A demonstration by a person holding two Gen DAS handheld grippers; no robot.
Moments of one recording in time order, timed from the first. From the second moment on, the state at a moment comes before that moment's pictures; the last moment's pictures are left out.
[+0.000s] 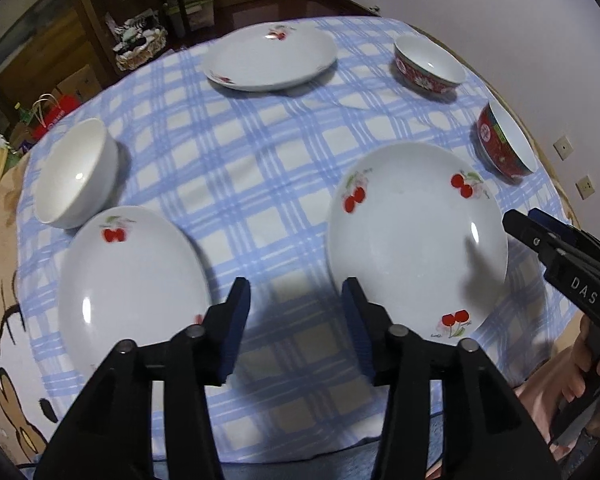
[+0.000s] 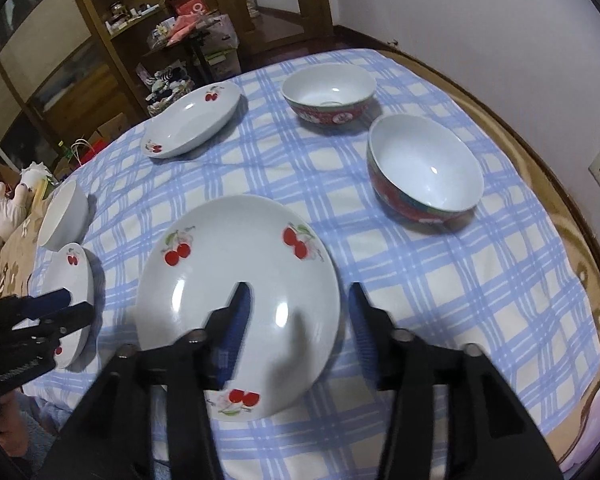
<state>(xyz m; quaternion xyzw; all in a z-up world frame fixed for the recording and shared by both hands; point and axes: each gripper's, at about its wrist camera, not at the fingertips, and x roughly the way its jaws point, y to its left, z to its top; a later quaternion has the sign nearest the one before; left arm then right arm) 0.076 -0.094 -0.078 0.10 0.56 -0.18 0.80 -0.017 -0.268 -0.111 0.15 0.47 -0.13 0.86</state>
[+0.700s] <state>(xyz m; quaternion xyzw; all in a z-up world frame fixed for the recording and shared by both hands) 0.086 -0.014 -0.027 0.13 0.54 -0.14 0.82 0.019 -0.189 -0.086 0.11 0.45 -0.07 0.88</state>
